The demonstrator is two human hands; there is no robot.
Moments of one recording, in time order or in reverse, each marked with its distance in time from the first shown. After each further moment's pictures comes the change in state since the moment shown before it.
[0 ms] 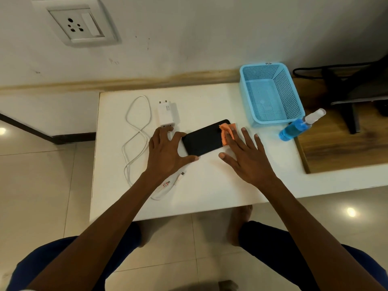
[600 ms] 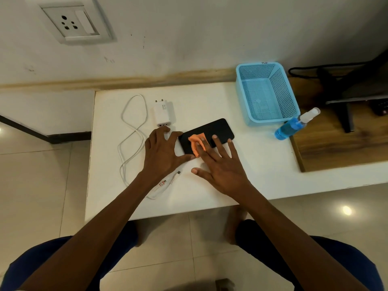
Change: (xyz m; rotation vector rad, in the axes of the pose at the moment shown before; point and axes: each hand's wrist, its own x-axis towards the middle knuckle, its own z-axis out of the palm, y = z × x) left_hand -0.002 0.000 0.003 0.007 -0.018 -0.013; right_hand -0.005 -0.049 0.021 -0.024 0.023 -0.196
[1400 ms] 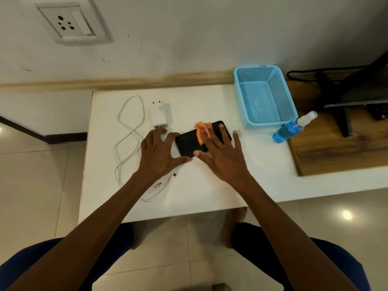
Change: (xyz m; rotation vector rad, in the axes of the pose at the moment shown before) left_hand 0.002 0.002 -0.002 0.015 -0.016 -0.004; right_hand 0.024 0.022 -0.012 0.003 0.047 0.147
